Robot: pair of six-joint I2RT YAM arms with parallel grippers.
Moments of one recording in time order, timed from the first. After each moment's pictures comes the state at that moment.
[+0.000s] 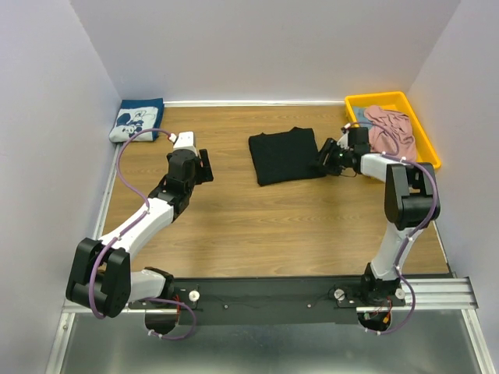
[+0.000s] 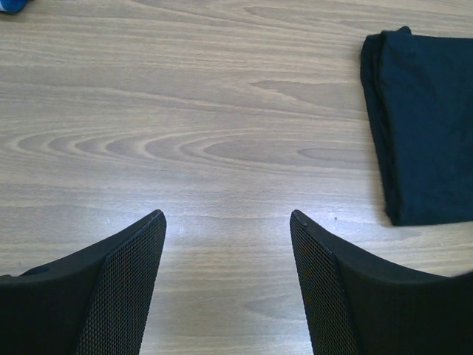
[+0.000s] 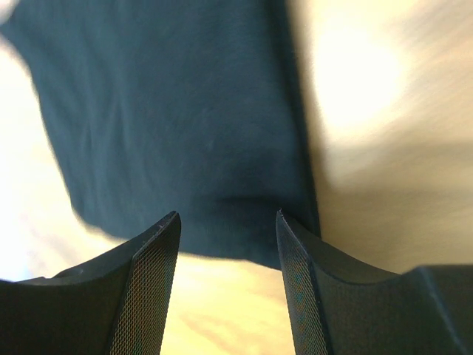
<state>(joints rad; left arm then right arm) -0.35 1.25 0.71 0.07 -0.26 -0.31 0.09 1.90 1.09 -0.02 -0.46 0.53</state>
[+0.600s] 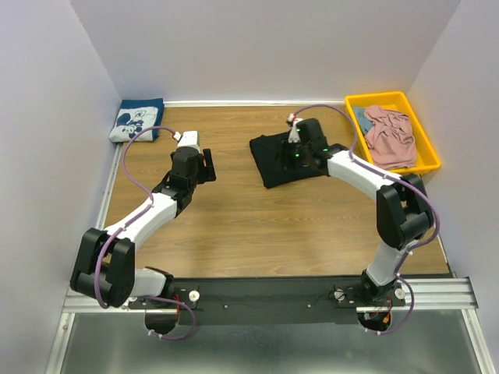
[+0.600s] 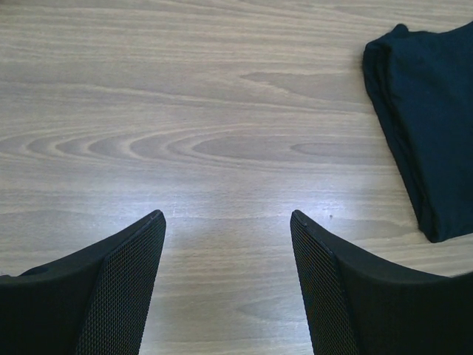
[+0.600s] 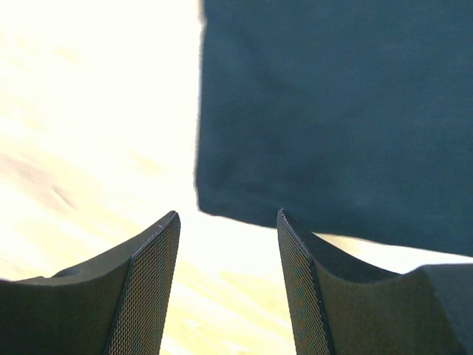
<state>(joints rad) -0.35 1.31 0.75 0.07 -0.23 -0.31 0.40 1.78 1.26 -0.23 -0.20 0.31</state>
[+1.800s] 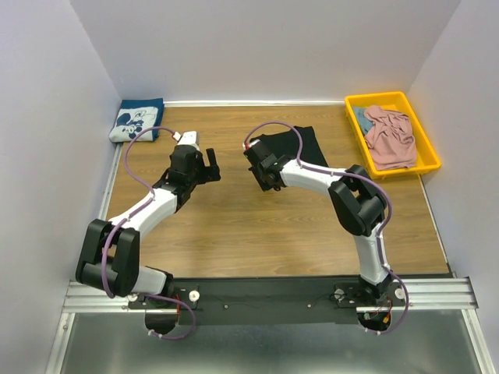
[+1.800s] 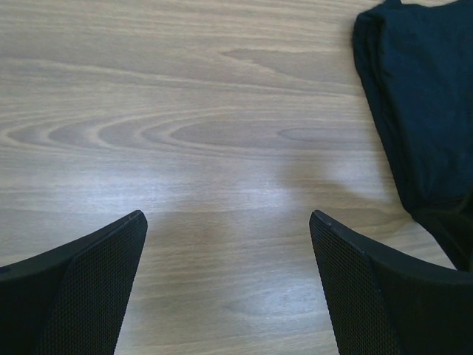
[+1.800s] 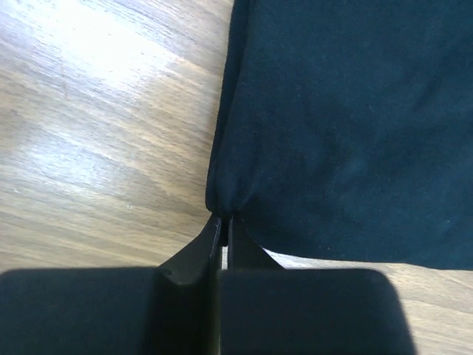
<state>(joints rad) -0.30 1.37 0.76 0.06 -0.10 -0.35 0.75 2.09 1.49 -0.42 0.31 0.11</state>
